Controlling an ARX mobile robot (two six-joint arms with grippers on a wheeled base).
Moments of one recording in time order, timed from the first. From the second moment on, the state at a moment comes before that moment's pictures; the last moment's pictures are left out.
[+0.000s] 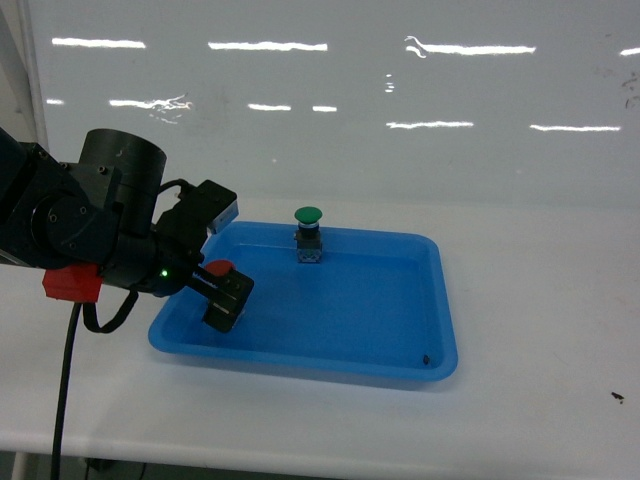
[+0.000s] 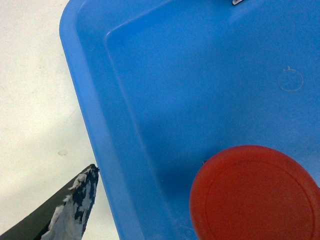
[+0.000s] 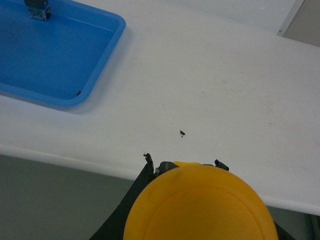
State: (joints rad) left arm -0.13 2.32 1.27 0.26 0.07 0.38; right arm 0.16 0.84 0.22 0.14 0.14 -0.11
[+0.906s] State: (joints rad) left arm -0.13 2.32 1.27 0.26 0.07 0.39; right arm 0.16 0.84 0.22 0.14 0.14 -0.11
